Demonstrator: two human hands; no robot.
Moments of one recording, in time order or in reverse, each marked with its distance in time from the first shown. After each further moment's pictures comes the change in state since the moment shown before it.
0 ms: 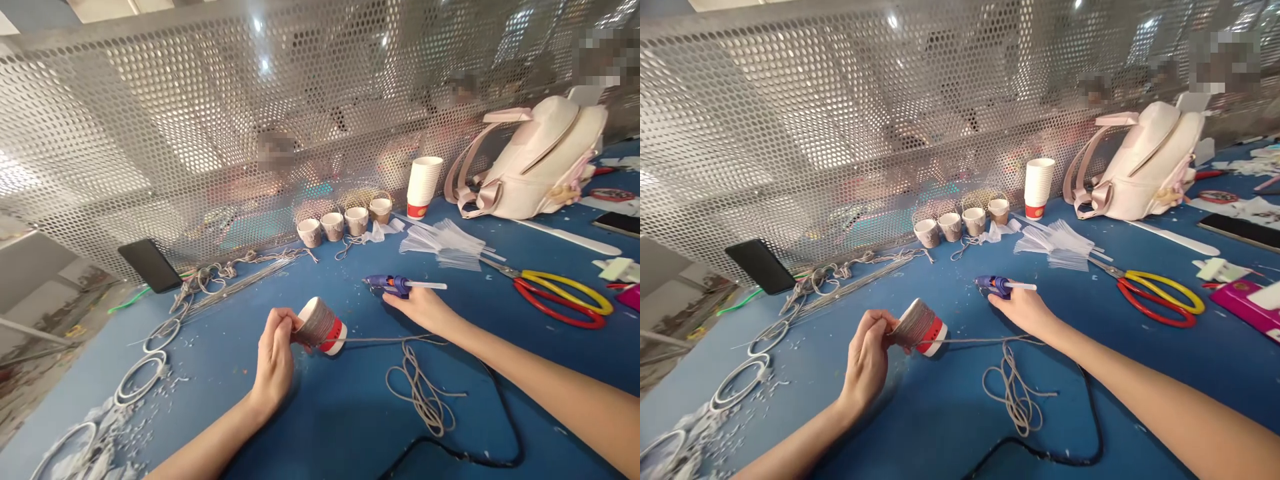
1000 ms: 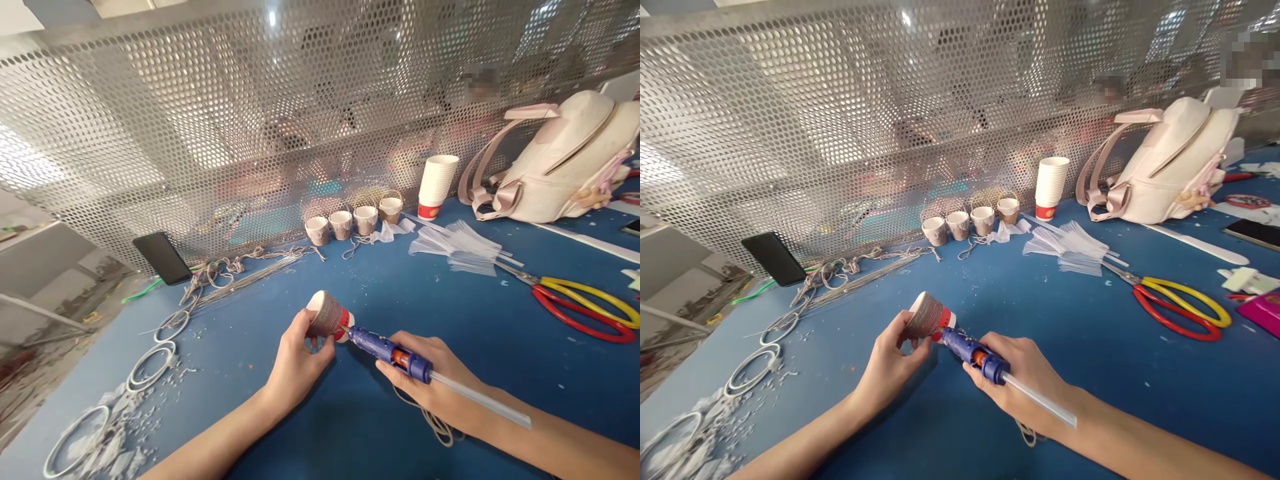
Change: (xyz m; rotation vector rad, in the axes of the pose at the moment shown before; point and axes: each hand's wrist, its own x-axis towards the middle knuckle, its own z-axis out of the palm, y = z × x) left_hand -0.006 0.010 0.014 0.560 -0.164 0.162; right_hand -0.075 -0.045 0.008 0.213 -0.143 -0.340
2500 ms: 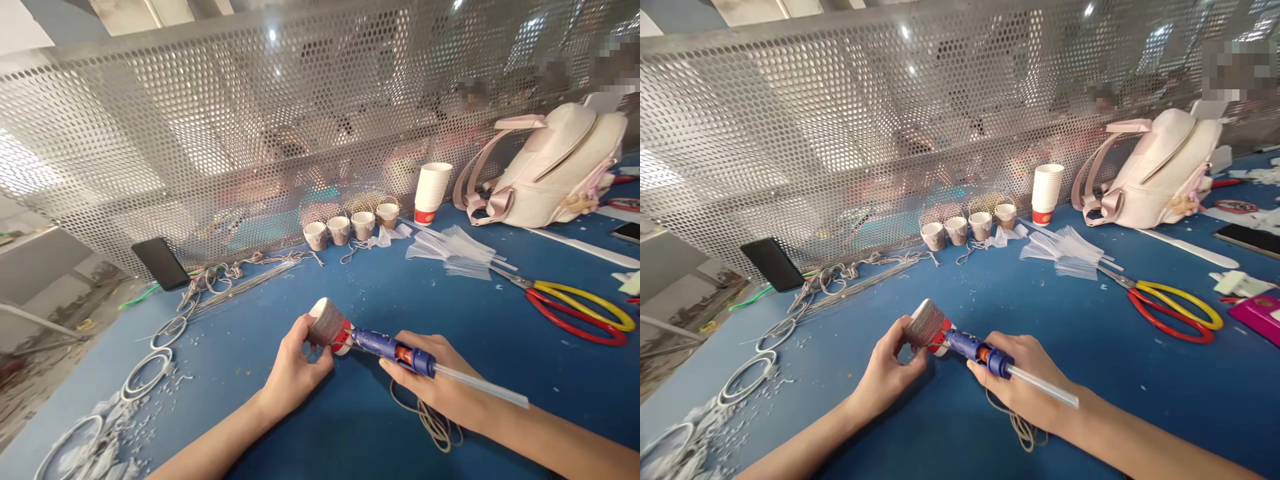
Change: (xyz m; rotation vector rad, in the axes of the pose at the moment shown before) left_hand 0.000 -0.002 -0.002 -0.043 -0.026 0.050; right_hand 0.000 0.002 -0.008 -0.070 0.035 0.019
